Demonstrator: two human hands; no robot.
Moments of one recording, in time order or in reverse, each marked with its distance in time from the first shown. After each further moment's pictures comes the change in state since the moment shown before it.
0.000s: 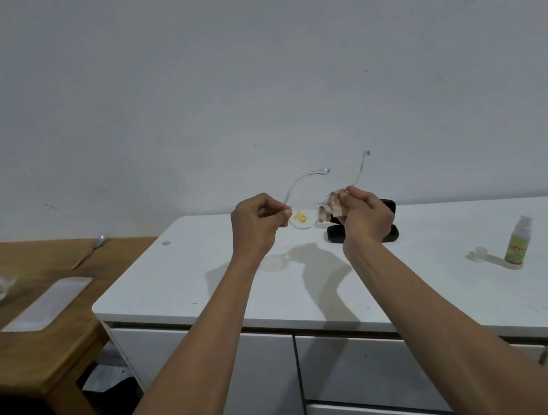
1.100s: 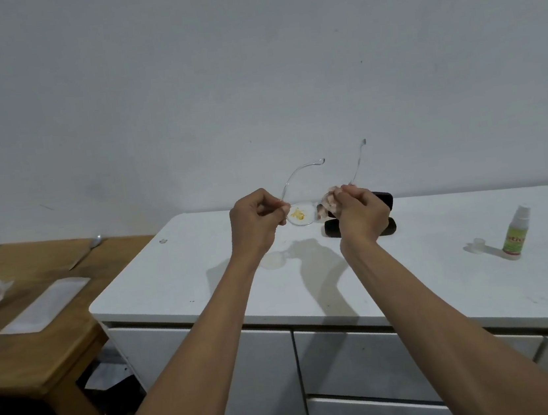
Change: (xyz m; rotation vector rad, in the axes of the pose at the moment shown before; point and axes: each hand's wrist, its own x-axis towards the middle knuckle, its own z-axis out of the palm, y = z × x) left_hand -0.003 -0.002 0.006 0.006 -0.002 0.013; right_hand -0.003 0.004 -0.004 -0.098 -0.008 -0.058
